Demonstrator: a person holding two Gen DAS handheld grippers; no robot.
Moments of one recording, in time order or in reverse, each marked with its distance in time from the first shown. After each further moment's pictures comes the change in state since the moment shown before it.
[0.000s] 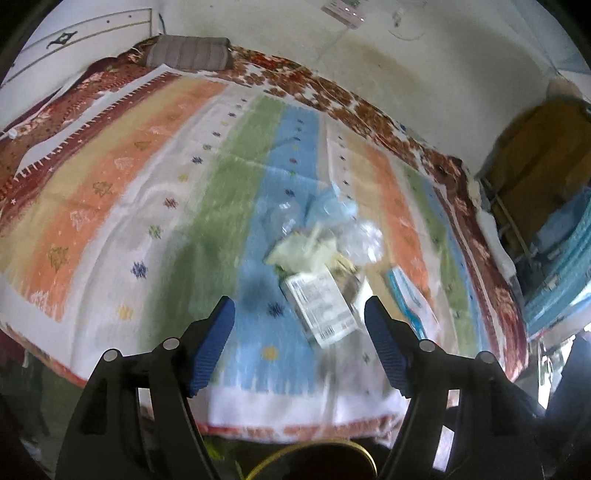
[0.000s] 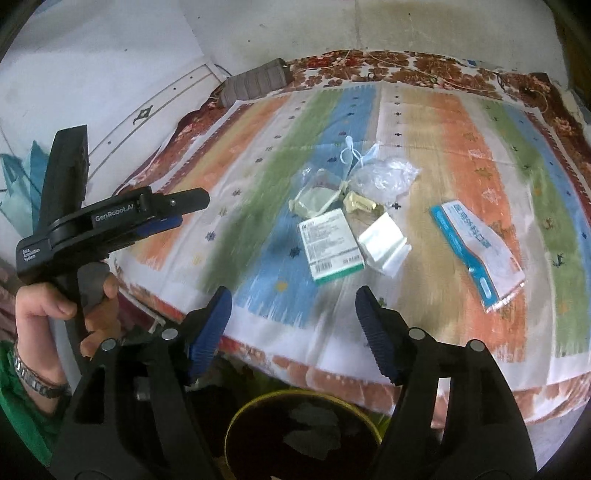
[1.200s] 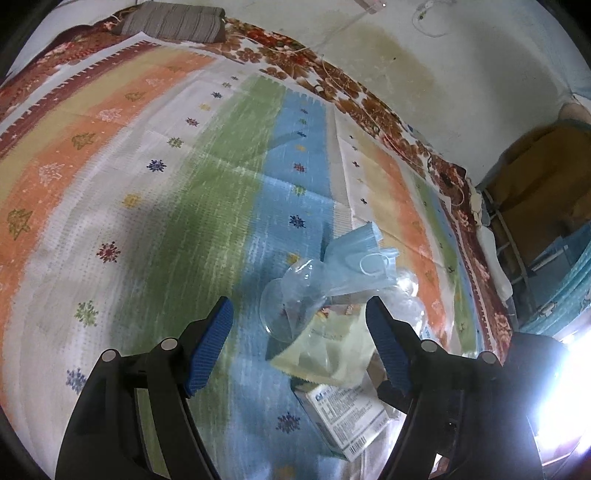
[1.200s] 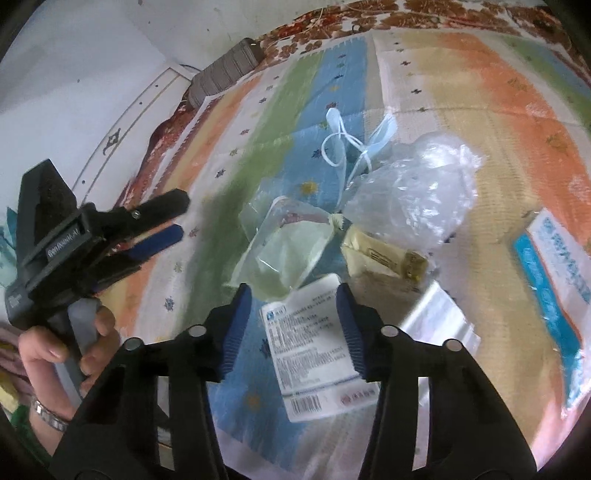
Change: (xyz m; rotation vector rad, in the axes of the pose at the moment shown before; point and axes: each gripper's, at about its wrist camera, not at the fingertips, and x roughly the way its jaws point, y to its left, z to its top) left arm 0.138 0.038 0.080 -0.036 0.068 -0.115; right arm 0.182 -0.064 0.082 0.191 0.085 0.127
